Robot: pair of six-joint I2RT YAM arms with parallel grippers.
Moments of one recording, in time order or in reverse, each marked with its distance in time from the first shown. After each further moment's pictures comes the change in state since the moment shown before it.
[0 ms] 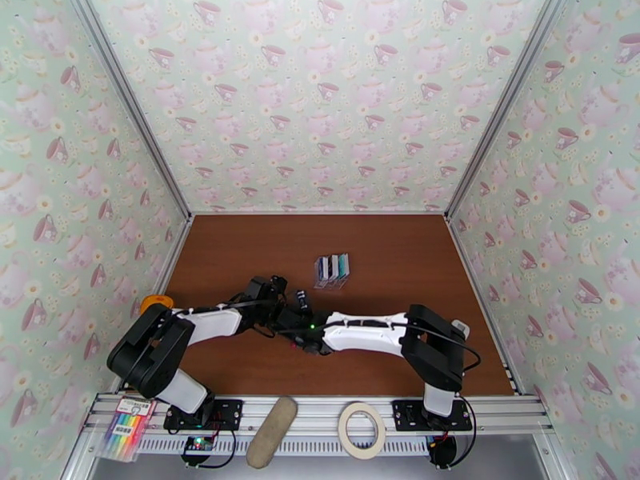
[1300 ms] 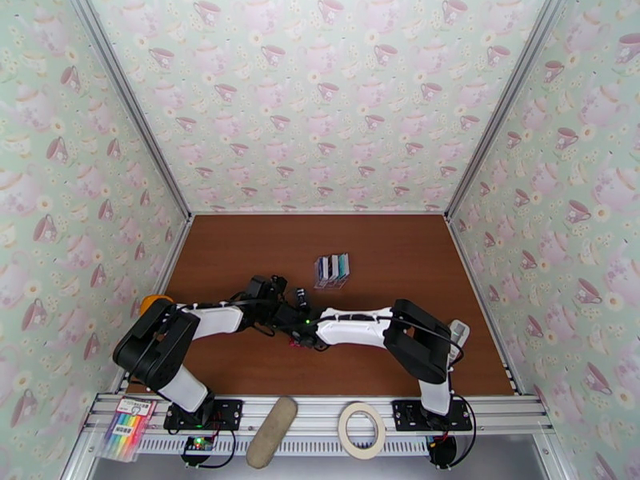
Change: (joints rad) left arm 0.017 0.045 0.014 0.019 0.020 0.008; right arm -0.044 0.082 0.032 0.029 -0.016 0.019
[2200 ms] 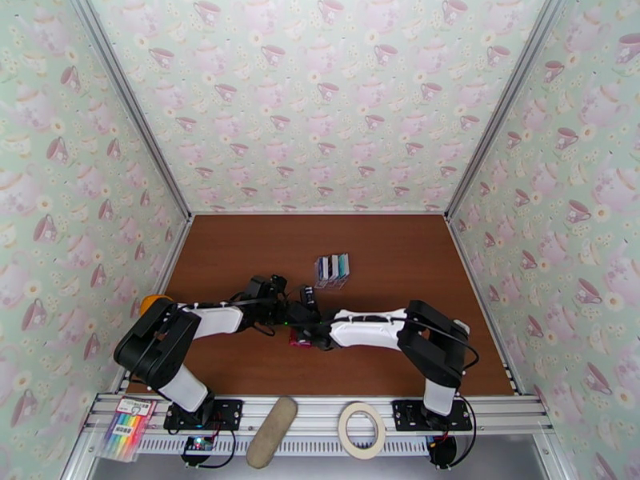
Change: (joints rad) left arm 0.002 0.005 -0.009 0.028 -0.003 -0.003; right arm -0.054 -0.120 -0.188 0.250 -0.092 0.006
